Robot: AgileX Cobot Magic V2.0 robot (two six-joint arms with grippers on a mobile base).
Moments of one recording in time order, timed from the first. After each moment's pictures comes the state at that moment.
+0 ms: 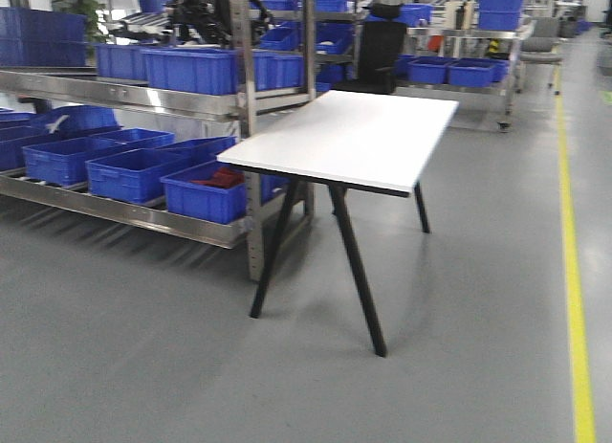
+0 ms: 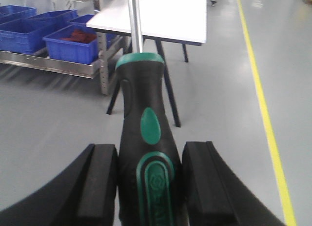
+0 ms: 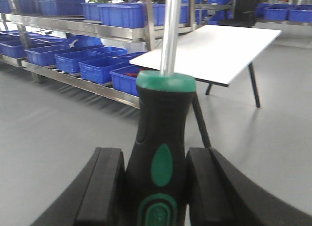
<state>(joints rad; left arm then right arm) -0.17 0.79 -1.15 -0.12 0.76 -0.01 0.01 0.59 -1.05 0.29 0.74 -0.19</state>
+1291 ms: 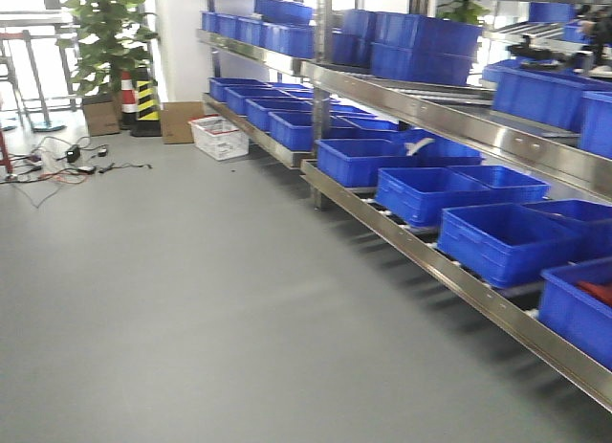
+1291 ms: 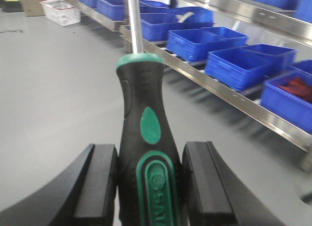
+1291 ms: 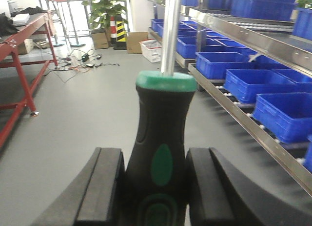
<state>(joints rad) -0.17 0.79 -1.15 -0.12 0.76 -0.01 0.01 0.59 -1.05 0.29 0.74 -0.19</state>
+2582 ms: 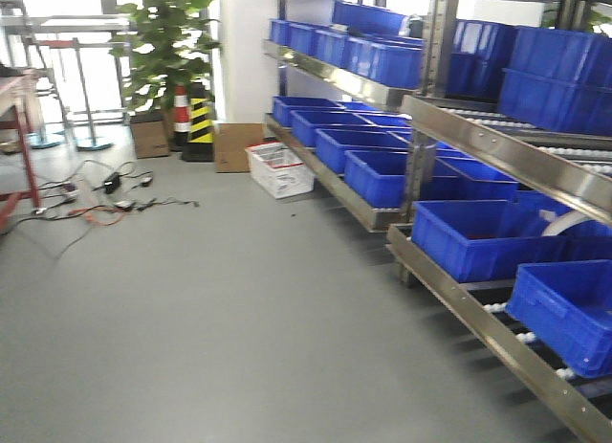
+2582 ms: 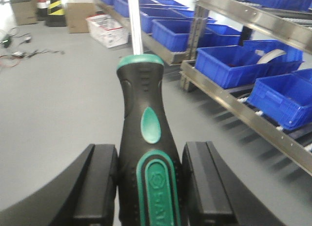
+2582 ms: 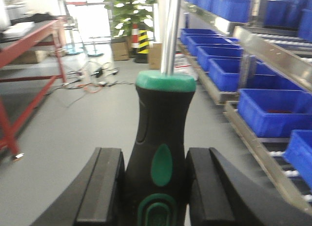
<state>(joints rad) -0.17 0.79 -1.15 -0.12 0.76 -0.01 0.01 0.59 -1.05 0.29 0.74 -0.19</state>
